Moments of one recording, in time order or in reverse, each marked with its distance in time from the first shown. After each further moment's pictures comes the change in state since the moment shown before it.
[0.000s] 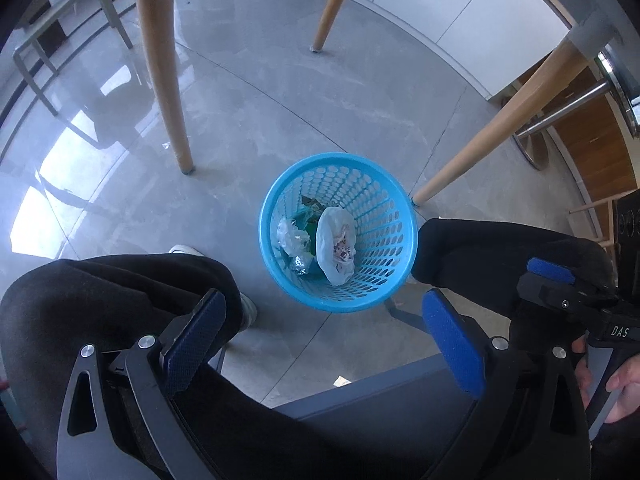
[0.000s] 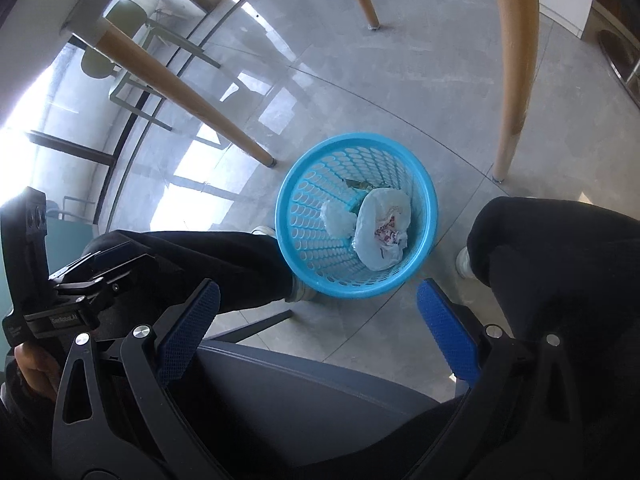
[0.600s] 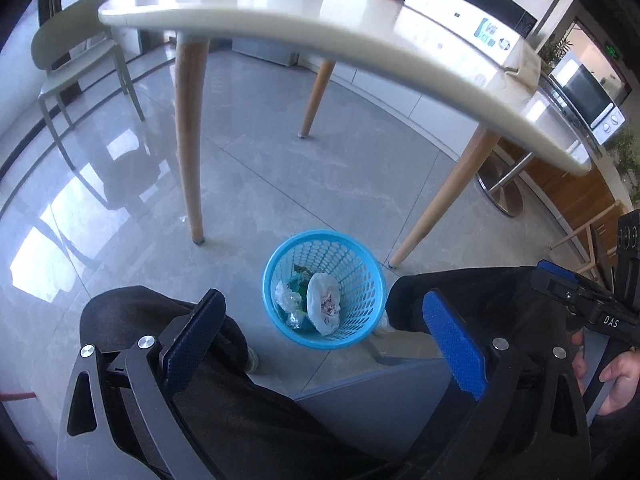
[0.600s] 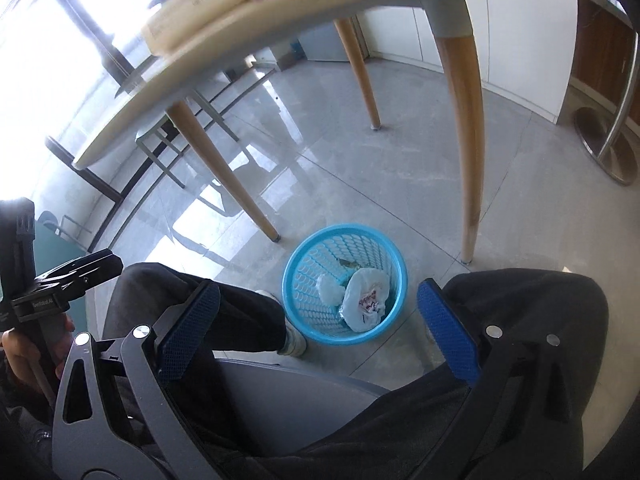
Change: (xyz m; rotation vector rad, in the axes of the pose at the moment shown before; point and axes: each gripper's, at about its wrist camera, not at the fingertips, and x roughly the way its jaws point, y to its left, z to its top) left arm -0.123 -0.020 -0.026 0.051 -0.302 -0.017; right arm -0.135 0.031 -0.025 -0.115 -0.330 -0.036
